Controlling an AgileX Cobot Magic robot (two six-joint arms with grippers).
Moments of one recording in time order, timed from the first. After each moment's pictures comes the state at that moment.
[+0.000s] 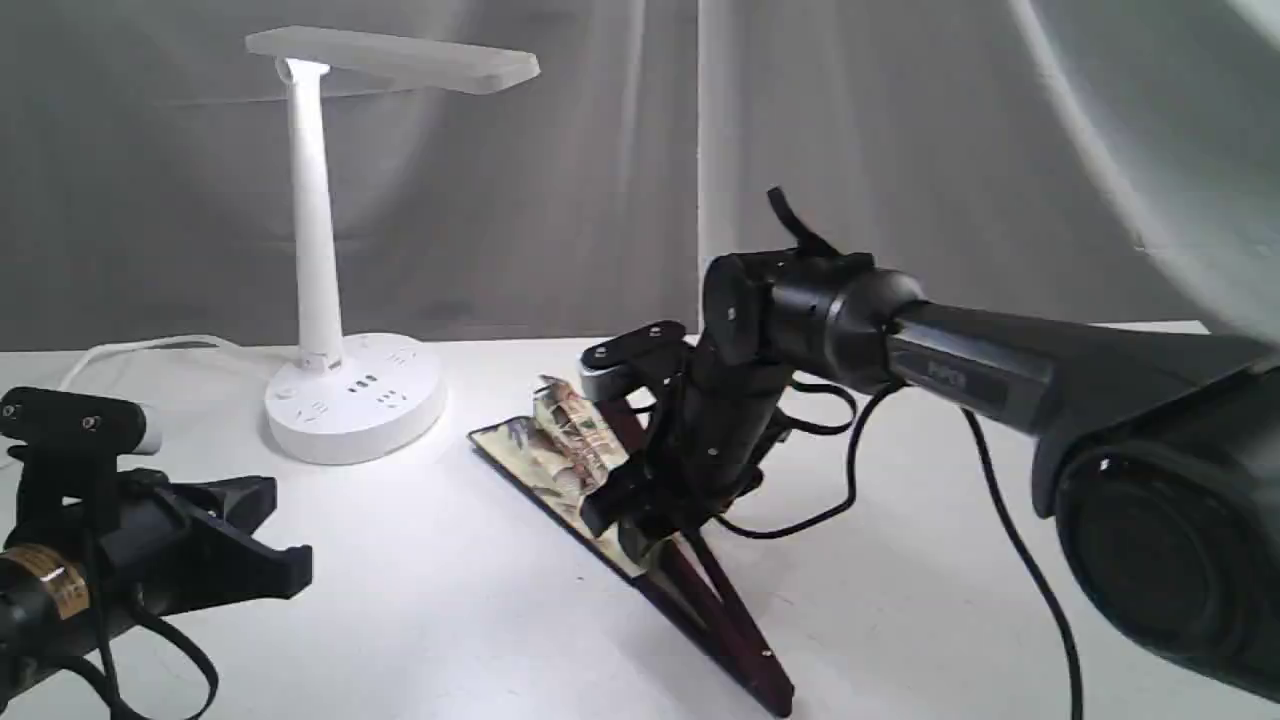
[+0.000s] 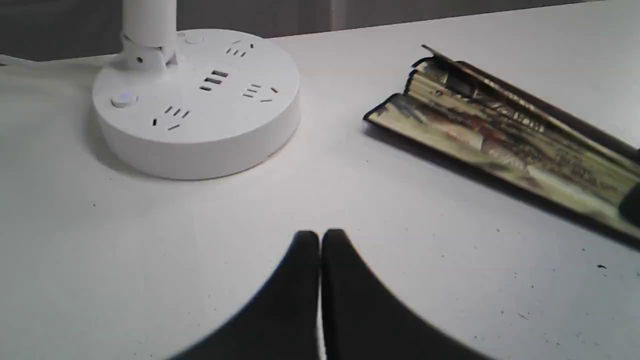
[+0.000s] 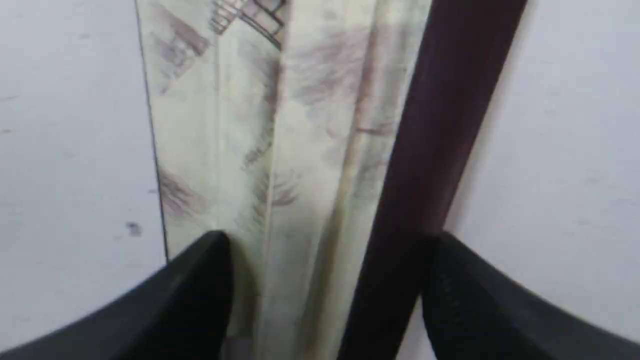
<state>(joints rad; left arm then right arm) -0.11 1.77 -0.56 0.28 -0.71 -0.21 0.48 2.49 -2.06 0.16 0.94 -0.27</state>
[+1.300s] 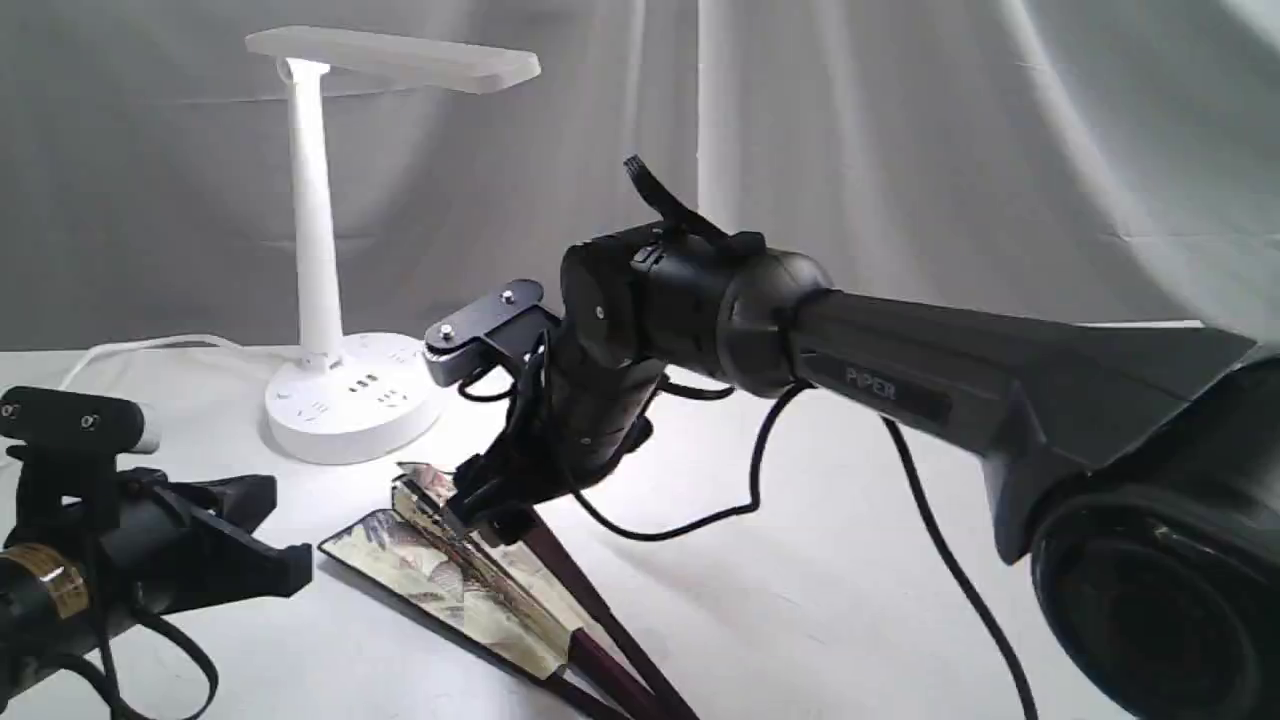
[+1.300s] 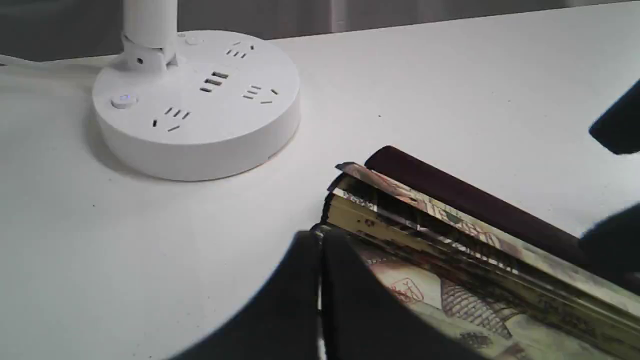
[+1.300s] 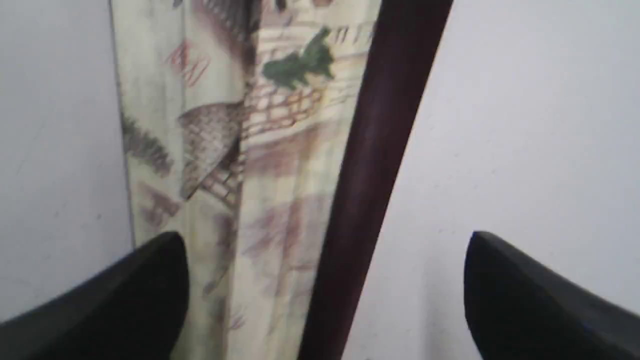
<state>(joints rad) -0.11 1.77 -0.56 0.28 -0.71 -0.22 0.64 2.38 -2.04 0.07 0.84 -0.24</state>
